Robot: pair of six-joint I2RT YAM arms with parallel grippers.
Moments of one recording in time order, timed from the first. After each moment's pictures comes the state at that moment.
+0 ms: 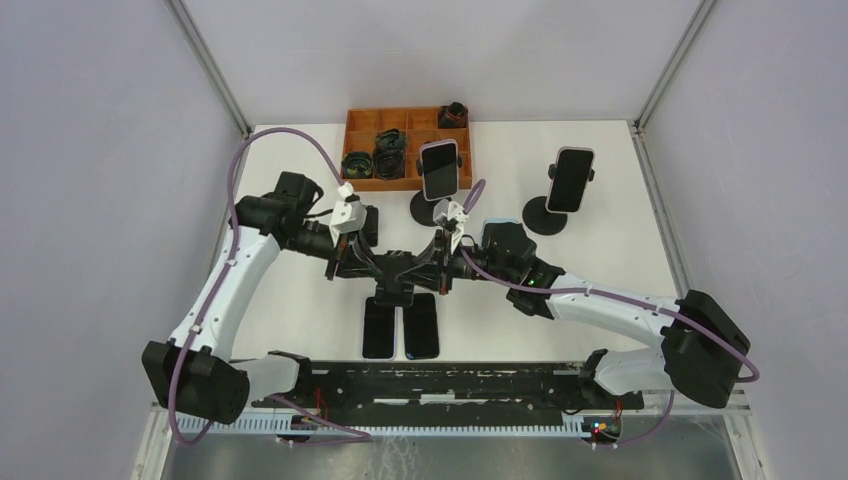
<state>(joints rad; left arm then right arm) -0.22 1.22 1.20 -1.28 1.23 1.11 0.92 1.30 0.74 0.59 -0.55 0.35</state>
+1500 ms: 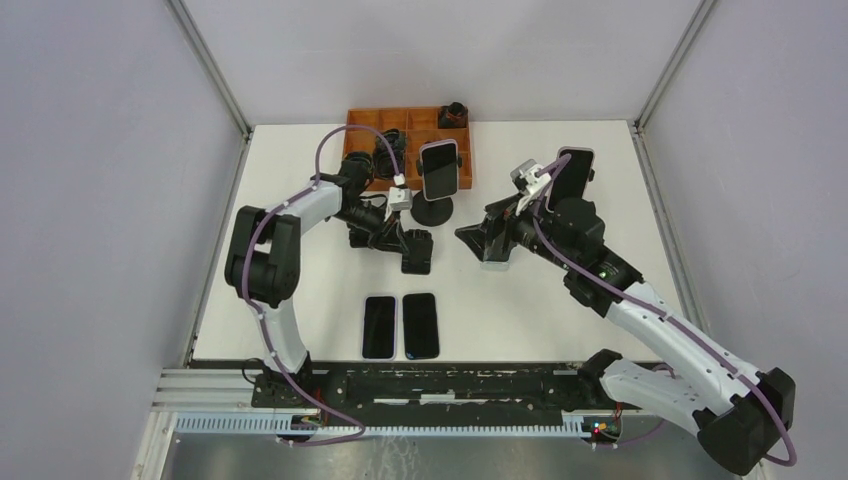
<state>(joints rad) -0.27 1.90 1.30 -0.80 1.05 1.09 0.64 0.96 0.82 0.00 -0.23 0.21</state>
